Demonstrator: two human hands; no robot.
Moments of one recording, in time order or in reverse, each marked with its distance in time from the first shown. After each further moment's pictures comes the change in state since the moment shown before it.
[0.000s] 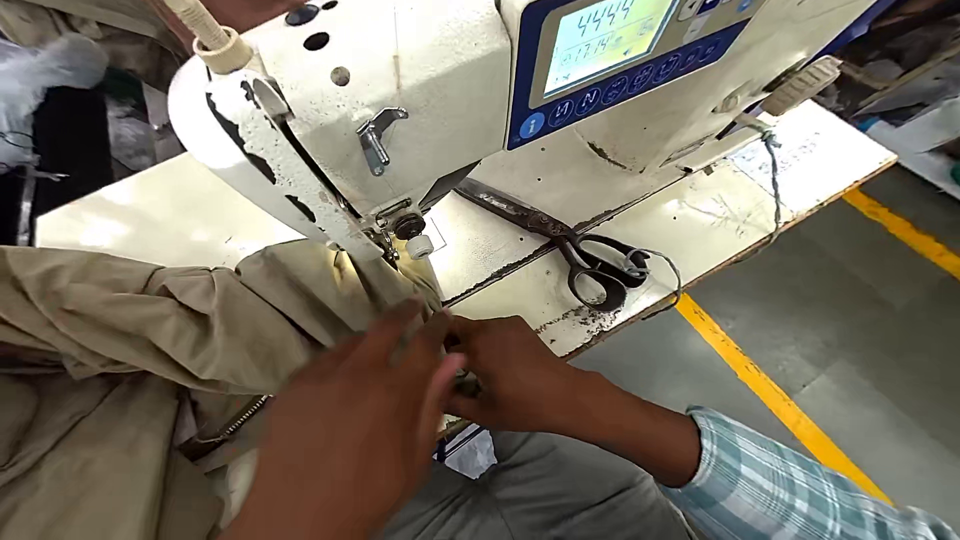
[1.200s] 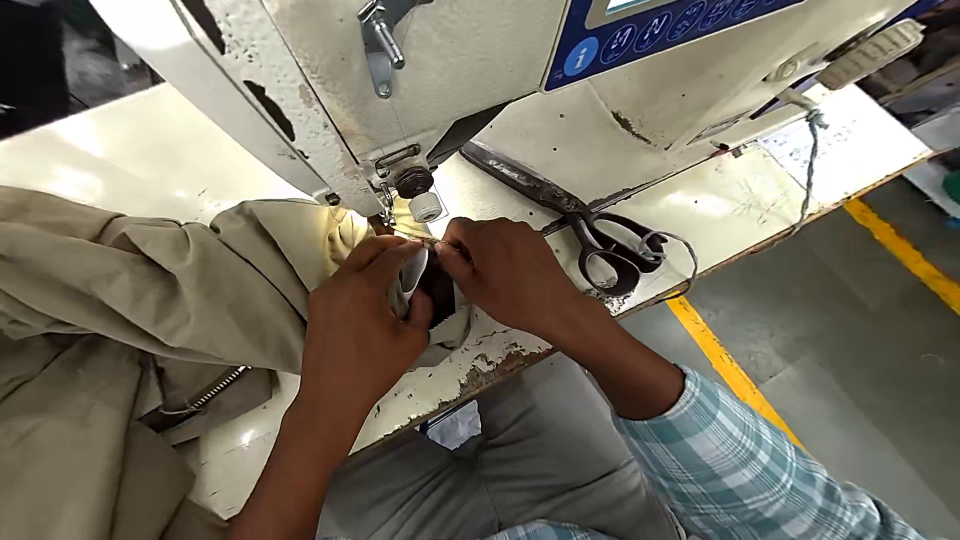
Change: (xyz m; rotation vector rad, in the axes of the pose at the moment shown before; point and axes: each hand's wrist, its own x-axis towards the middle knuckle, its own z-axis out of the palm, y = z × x) left_hand 0.026 -0.019 0.076 -0.317 0.154 -0.252; right_hand 0.049 0.019 -0.034 -0.163 0.115 0.336
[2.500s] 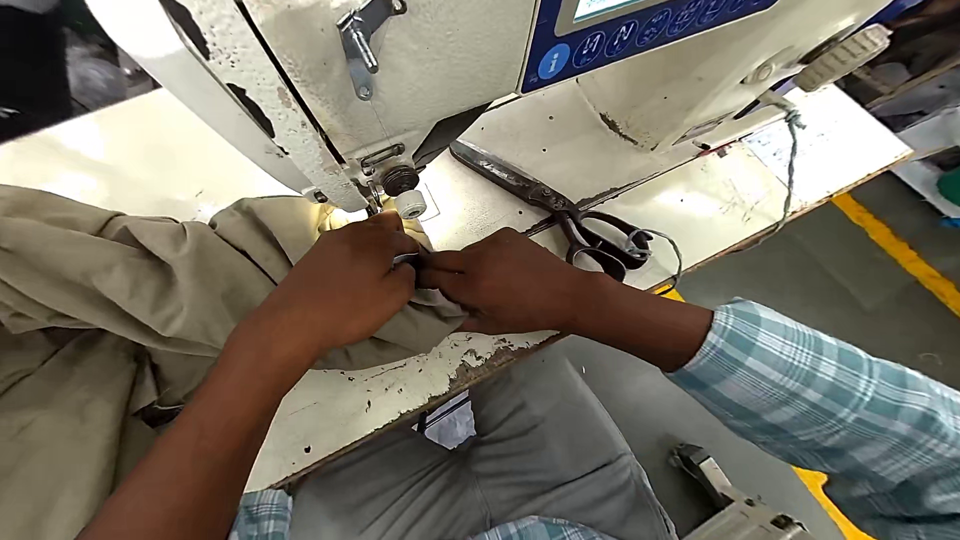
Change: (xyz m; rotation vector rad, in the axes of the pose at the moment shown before) left_hand 0.051 0.006 -0.039 0.052 -0.524 0.128; right_hand -0.001 0.029 -0.009 -0.082 -0.026 -0.869
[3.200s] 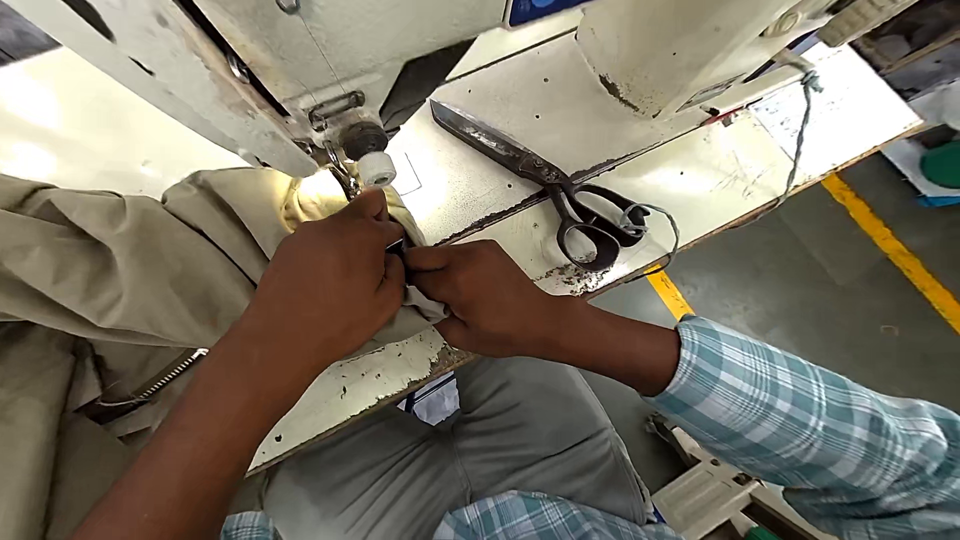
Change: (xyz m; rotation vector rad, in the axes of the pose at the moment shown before) left_hand -0.003 0.008 0.027 0.126 0.111 -0.019; right_hand -0.005 -0.033 0.028 0.259 0.234 0.232
